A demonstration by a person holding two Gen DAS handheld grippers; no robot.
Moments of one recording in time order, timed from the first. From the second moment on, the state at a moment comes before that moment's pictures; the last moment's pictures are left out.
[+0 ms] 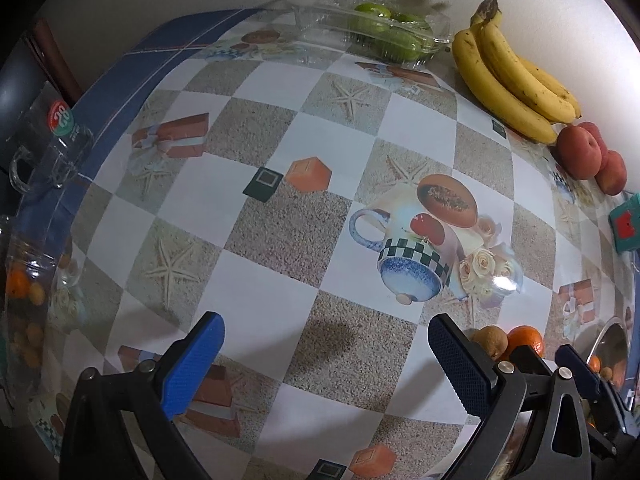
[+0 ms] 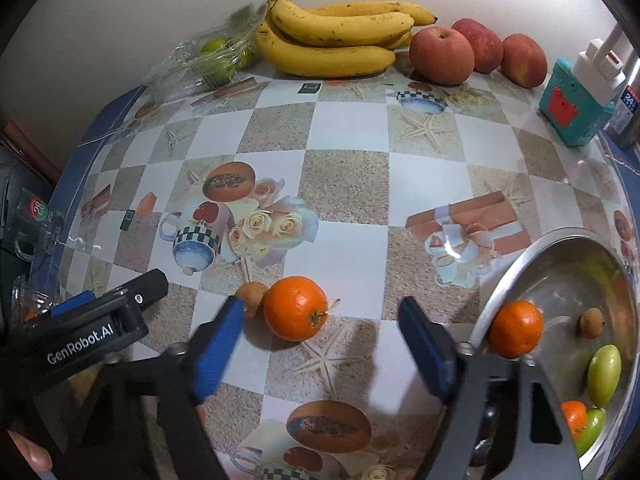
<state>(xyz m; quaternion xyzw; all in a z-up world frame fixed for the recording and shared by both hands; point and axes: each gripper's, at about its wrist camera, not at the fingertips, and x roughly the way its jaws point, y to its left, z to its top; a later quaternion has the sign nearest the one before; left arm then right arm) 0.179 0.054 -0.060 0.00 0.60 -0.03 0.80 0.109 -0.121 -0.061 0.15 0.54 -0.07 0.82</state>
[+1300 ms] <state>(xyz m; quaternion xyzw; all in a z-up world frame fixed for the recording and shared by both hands) 0.161 -0.012 -0.067 -0.02 0.60 -0.15 0.78 0.097 -0.171 -0.036 0.22 0.52 -0.09 0.82</state>
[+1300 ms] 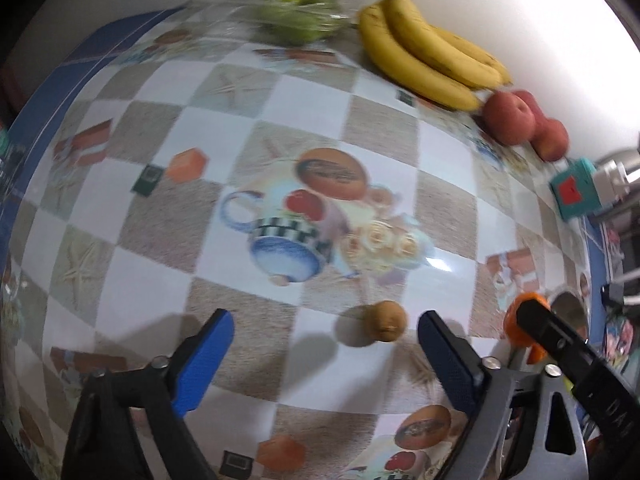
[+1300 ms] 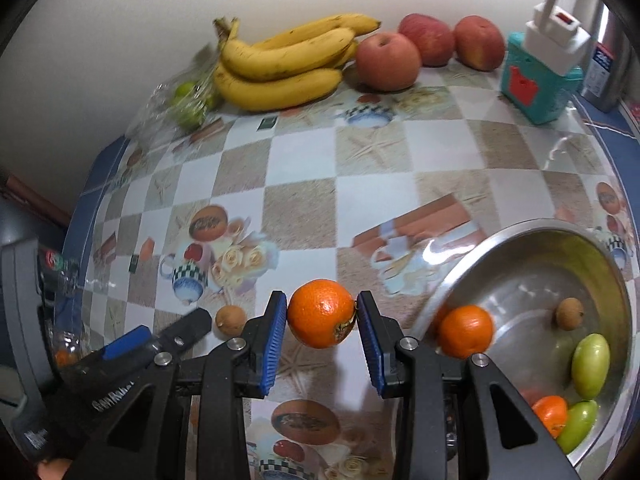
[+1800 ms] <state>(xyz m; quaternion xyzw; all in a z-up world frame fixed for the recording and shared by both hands) 0.163 -0.039 -0.079 0.00 0.60 -0.18 0.78 0.091 -0.184 -0.030 0.23 0.52 -0.09 0.82</state>
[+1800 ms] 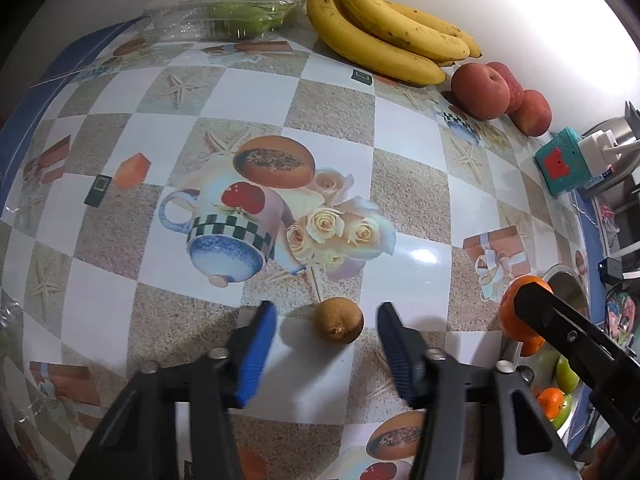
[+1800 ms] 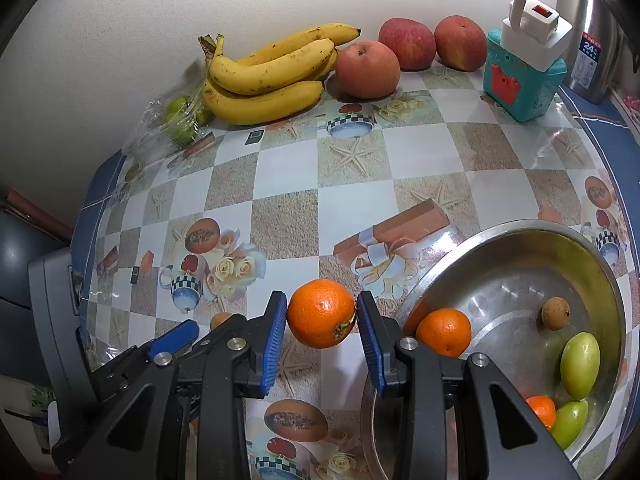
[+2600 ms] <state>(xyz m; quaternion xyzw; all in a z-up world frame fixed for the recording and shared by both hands) 0.146 -0.038 -0.040 0.00 0.57 -0.20 0.79 0.081 -0.185 -0.026 0.24 0.52 -0.10 0.81</state>
